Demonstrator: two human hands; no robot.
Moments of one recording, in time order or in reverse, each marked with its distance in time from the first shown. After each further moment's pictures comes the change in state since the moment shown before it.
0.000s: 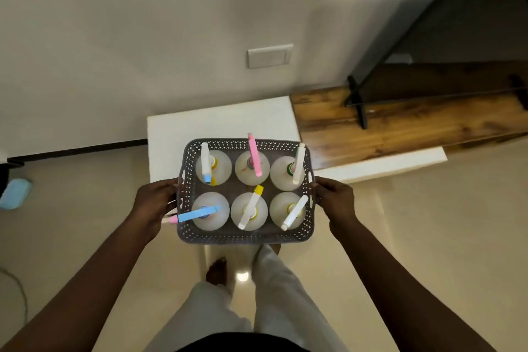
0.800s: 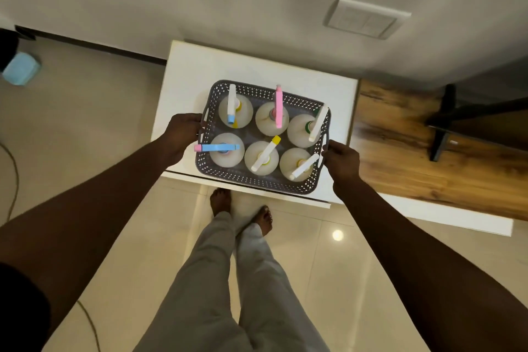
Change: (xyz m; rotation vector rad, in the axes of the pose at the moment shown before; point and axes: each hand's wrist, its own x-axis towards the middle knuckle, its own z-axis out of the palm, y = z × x) left_hand 0.185 -0.020 0.041 0.061 0.072 -0.098; right_hand 0.211 -0.004 0.132 -0.376 -0.147 0.056
